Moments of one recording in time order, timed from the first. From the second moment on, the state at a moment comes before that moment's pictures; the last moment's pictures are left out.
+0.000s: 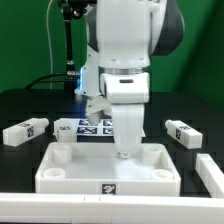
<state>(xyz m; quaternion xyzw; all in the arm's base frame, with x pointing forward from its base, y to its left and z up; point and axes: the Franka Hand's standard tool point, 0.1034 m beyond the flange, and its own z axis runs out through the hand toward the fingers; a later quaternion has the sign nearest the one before) 0.504 0.020 0.007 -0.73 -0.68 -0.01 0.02</state>
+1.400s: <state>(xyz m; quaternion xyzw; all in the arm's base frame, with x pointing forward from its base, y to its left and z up) 0.536 0.058 0.007 -0.76 -0.65 -0.02 0.02</state>
